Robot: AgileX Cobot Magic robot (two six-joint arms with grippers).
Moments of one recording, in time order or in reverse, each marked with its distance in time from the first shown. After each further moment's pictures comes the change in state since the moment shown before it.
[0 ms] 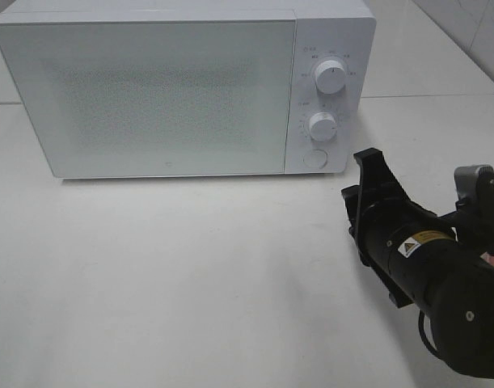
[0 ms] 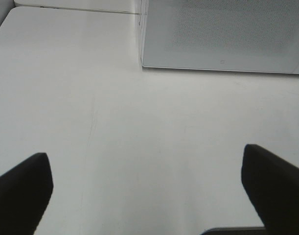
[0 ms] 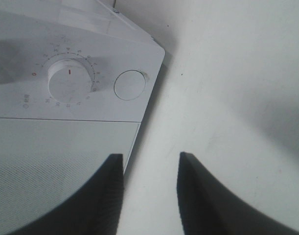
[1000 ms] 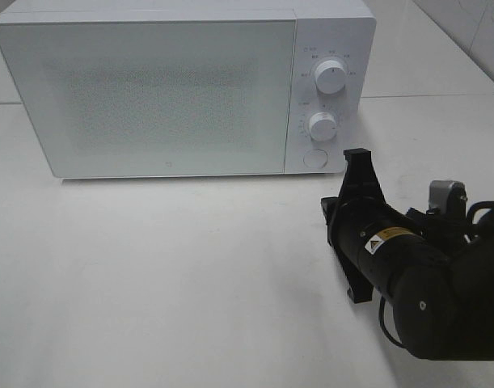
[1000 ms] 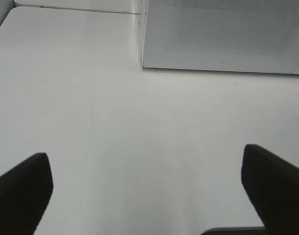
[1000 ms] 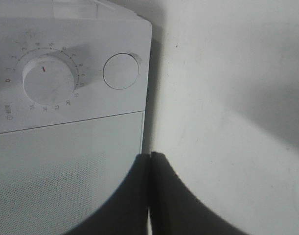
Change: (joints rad) left arm 0.000 0.000 0.000 0.000 0.000 0.000; right arm -0.030 0.129 -0.087 -0.089 -0.016 0.273
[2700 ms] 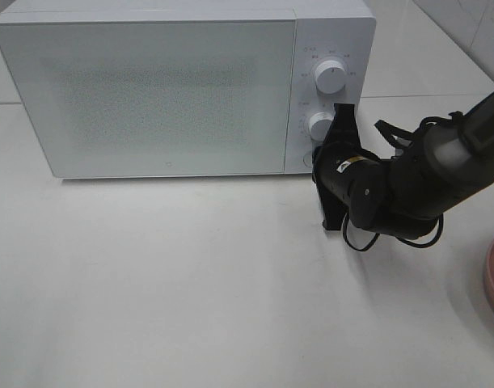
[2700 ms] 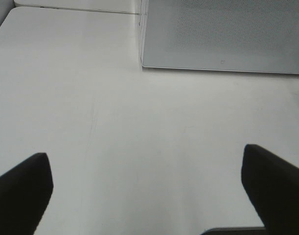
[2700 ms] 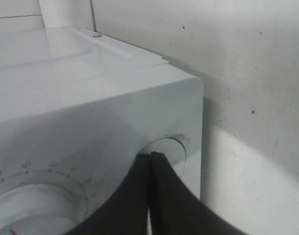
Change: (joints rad) left arm 0.000 0.000 0.000 0.000 0.000 0.000; right arm -0.294 0.216 -0.391 -0.174 0.211 0.045
